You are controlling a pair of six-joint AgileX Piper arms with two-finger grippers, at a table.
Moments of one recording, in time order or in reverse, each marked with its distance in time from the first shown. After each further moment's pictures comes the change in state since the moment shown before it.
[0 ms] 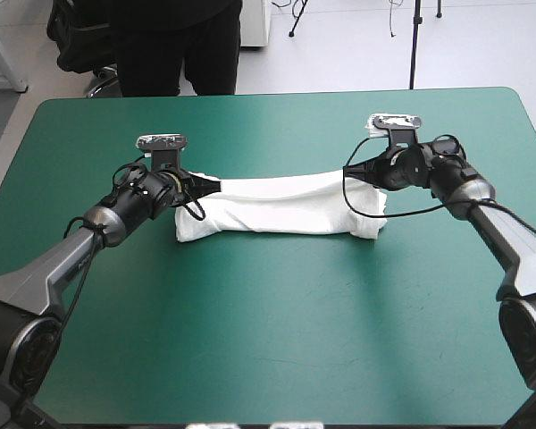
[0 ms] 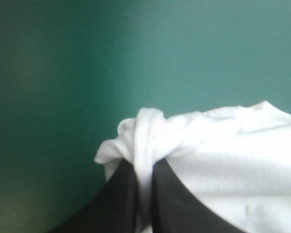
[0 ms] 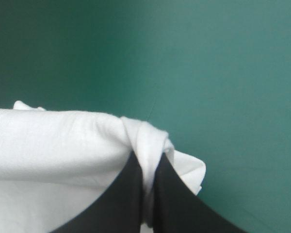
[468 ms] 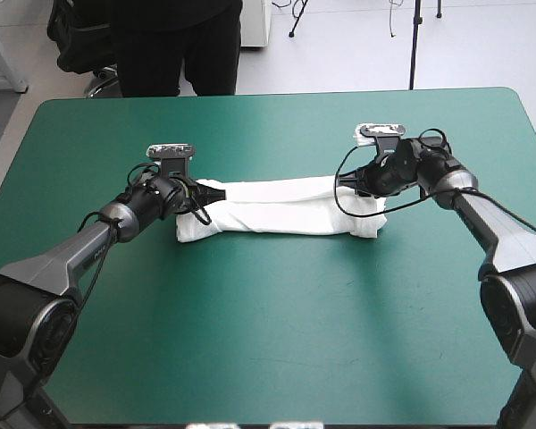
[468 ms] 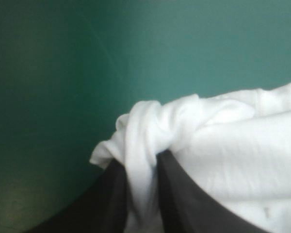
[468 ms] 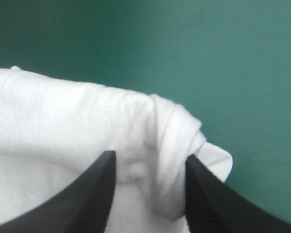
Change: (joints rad) left arm 0.001 0.081 -0.010 -0.024 -0.004 0.016; right arm -0.002 0.105 -0.071 0.085 0.106 -0.110
